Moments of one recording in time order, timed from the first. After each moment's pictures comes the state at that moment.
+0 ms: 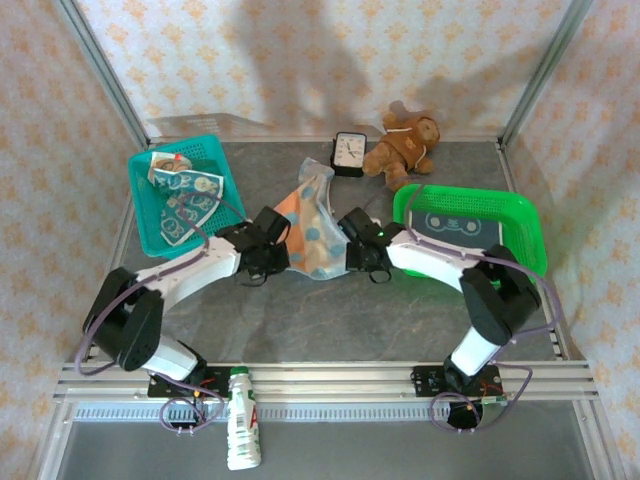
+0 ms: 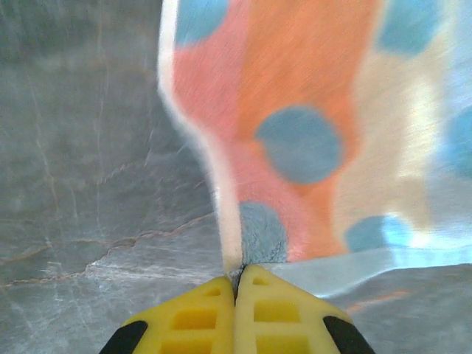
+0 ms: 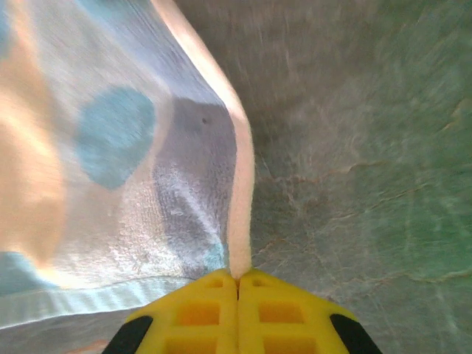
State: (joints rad) left arm -0.53 1.45 0.97 -0.67 -0.03 -0.85; right arm 0.70 1.62 1.06 -0.62 0.16 0.69
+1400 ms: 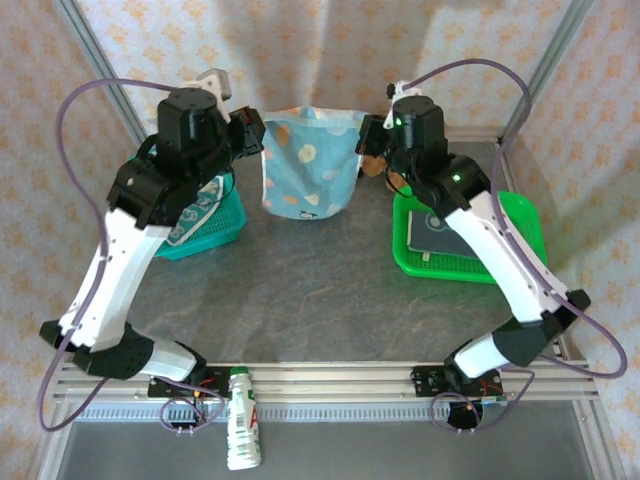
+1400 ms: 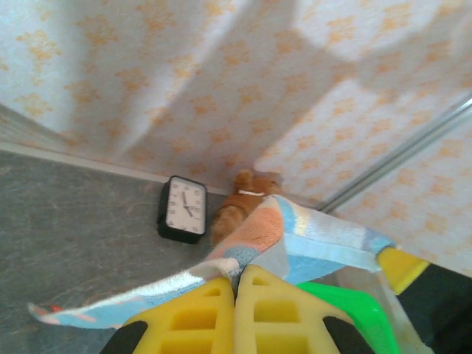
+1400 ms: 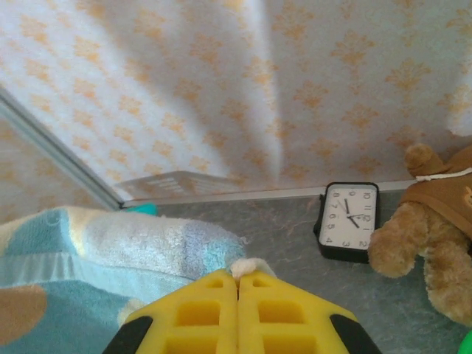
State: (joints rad) left arm -0.50 1.40 2.01 -0.91 -0.18 -0.65; right arm 0.63 1.45 1.80 -0.64 0.23 0.45
